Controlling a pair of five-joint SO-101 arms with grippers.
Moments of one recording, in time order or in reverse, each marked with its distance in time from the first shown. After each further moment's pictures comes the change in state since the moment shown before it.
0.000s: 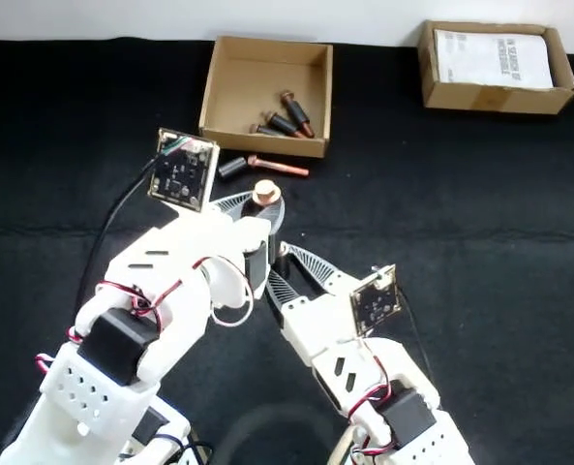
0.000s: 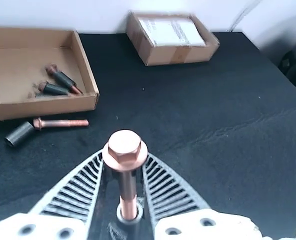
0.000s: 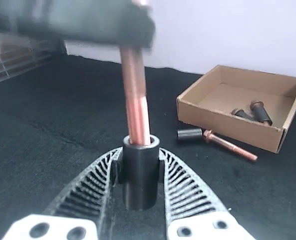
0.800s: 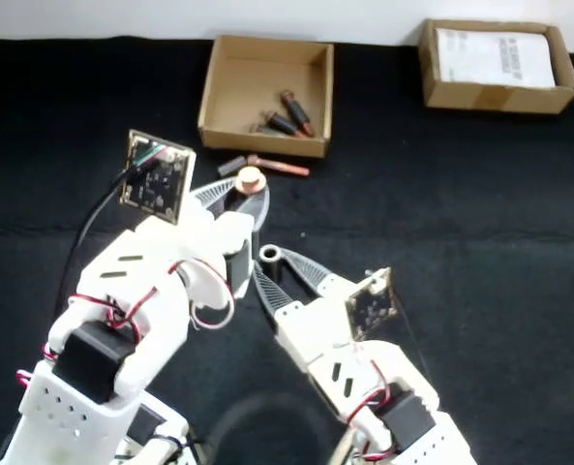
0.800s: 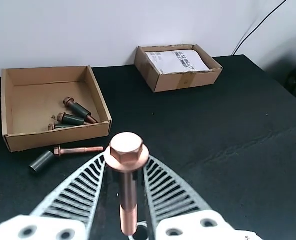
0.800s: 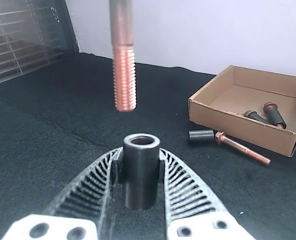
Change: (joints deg) left arm -3.5 -3.4 -3.0 0.1 -4.0; right arm -2.8 0.0 -0.3 0.0 0.0
